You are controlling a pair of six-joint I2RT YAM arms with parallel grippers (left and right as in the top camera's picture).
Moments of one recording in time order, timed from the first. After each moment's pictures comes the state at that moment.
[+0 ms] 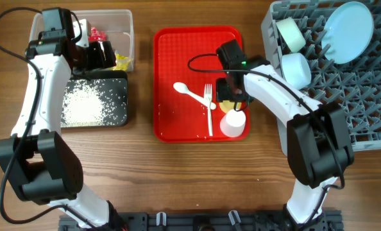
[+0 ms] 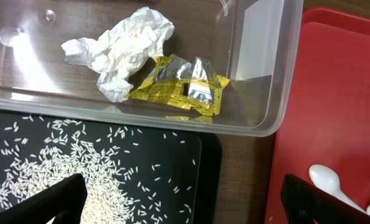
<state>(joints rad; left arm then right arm) 0.13 1.83 1.55 -0.84 0.16 -0.10 0.41 1.98 1.41 -0.83 0.08 0.39</state>
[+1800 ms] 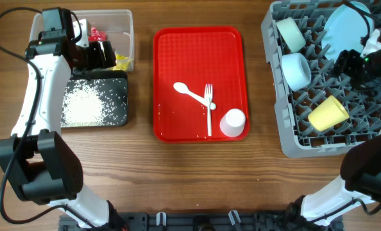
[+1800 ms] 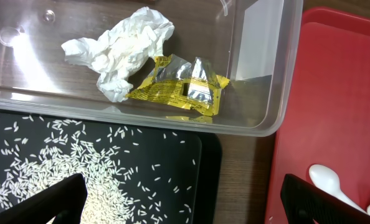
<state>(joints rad) 0.13 1.83 1.55 -0.84 0.16 -0.10 -0.40 1.86 1.83 -1.41 -0.16 0.08</state>
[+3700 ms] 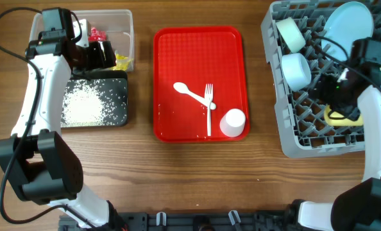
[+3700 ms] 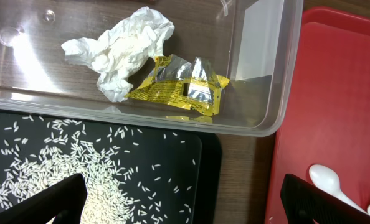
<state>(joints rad) 0.13 1.83 1.55 -0.84 0.16 -0.10 -0.28 1.54 1.33 -1.11 0.06 0.27</state>
